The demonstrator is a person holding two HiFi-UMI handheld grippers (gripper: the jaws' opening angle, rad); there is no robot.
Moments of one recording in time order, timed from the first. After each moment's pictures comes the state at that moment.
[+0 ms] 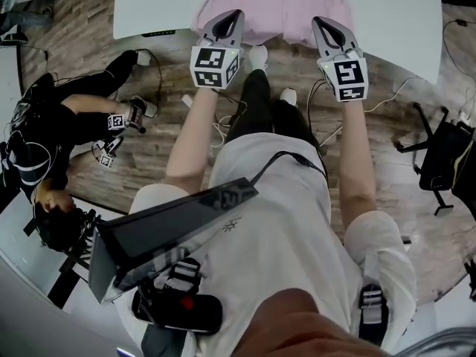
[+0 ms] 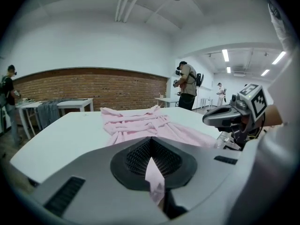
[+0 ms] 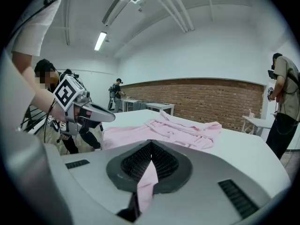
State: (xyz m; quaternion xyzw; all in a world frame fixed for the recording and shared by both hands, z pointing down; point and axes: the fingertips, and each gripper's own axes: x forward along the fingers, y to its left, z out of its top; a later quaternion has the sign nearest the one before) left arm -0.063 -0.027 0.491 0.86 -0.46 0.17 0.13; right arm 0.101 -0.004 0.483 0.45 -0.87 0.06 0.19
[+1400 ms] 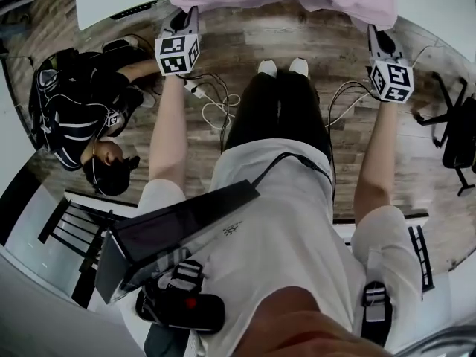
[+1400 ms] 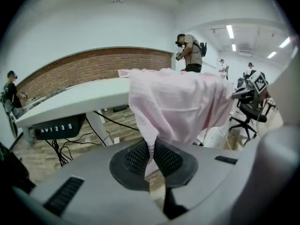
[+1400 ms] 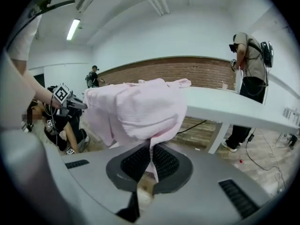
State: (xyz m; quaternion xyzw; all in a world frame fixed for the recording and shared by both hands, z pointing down) left arm -0.209 -0.001 0.677 0.82 -0.47 0.30 0.14; right arm 0.228 0.079 0.656 0.56 -0.78 0.15 0.23
